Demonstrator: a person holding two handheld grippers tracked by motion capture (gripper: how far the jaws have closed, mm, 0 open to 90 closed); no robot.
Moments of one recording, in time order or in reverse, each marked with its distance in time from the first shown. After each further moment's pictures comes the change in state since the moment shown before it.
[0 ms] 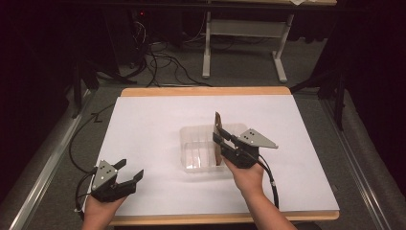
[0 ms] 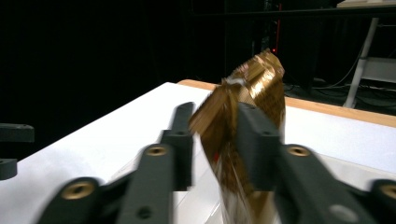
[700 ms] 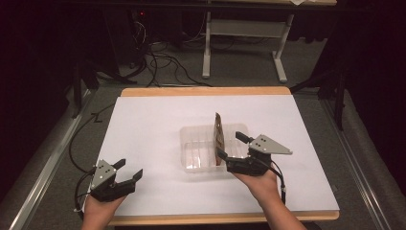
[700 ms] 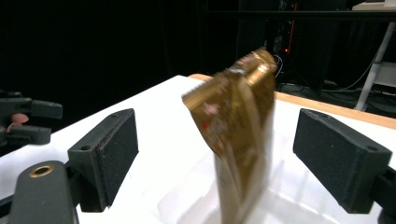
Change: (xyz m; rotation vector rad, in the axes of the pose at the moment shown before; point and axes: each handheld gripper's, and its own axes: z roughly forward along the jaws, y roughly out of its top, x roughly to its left) left arm 0.003 -0.001 0.000 -0.003 0.001 -0.016; right arm -0.008 0.000 -0.036 0.018 0.056 -0.048
